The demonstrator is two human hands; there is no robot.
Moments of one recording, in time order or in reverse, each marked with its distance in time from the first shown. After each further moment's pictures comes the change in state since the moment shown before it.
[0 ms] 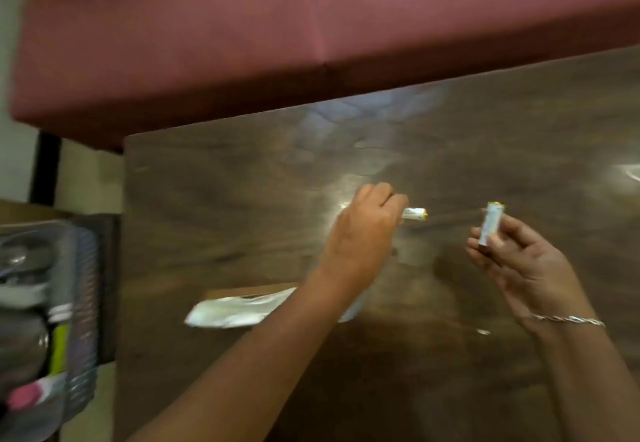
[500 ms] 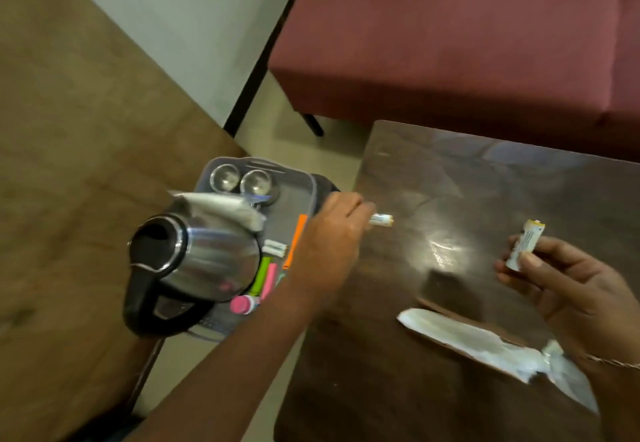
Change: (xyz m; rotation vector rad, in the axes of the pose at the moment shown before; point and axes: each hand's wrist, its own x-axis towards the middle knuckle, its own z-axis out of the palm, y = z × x) left_hand -0.199 -0.212 -0.211 0.313 0.267 -0.321; right_hand -0.065 0.093 0.276 -0.246 -0.517 0.059
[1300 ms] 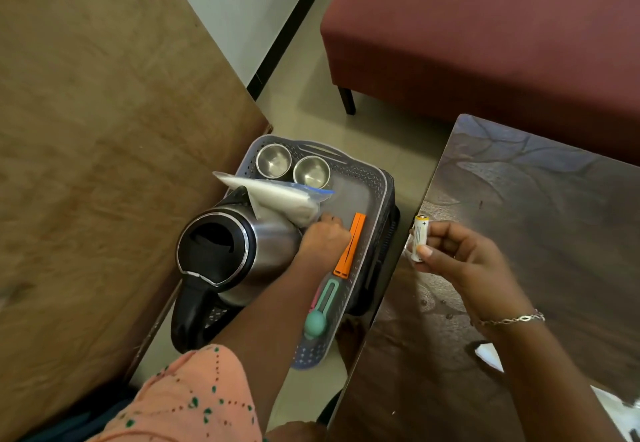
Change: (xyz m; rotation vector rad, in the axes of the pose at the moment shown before) left_hand -0.035 -0.188 0.088 0.399 -0.757 -0.214; right_hand 0.064 0.090 0.180 -0.386 -0.279 0.152
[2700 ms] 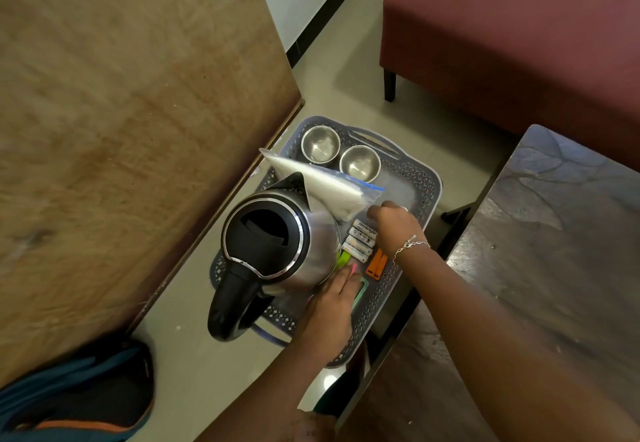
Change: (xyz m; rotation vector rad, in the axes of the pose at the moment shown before) left_hand -0.102 0.019 0.077 -0.853 0.164 -0.198; right_hand 0.130 0.064 0.101 -1.475 -0.235 -0.173
